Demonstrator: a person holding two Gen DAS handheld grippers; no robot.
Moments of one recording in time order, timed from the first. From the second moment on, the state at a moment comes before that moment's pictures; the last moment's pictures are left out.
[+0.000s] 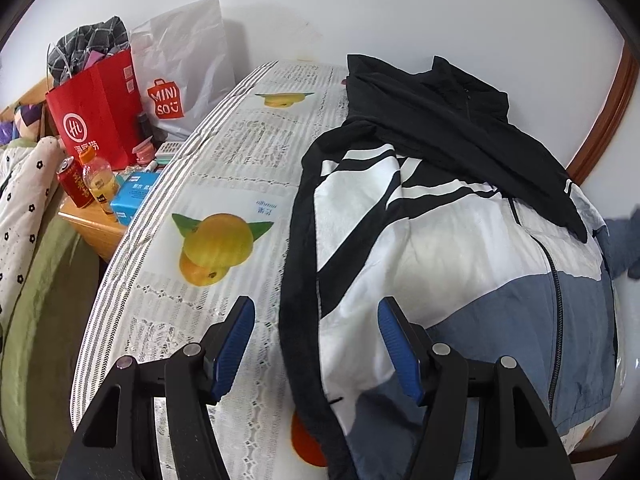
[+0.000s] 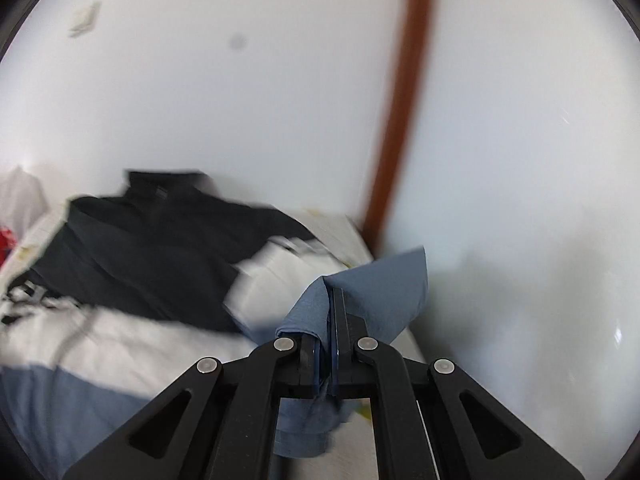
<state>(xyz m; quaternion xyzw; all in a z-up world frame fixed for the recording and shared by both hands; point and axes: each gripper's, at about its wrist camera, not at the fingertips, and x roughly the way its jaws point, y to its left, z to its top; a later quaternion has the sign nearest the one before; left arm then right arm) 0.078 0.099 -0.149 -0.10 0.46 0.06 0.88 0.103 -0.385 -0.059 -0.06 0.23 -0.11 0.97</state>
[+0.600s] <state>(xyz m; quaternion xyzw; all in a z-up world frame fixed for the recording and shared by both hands) 0.087 0.122 -0.165 -0.10 0.46 0.03 0.88 0.240 -0.168 -0.083 -0.05 0.24 0.11 0.96</state>
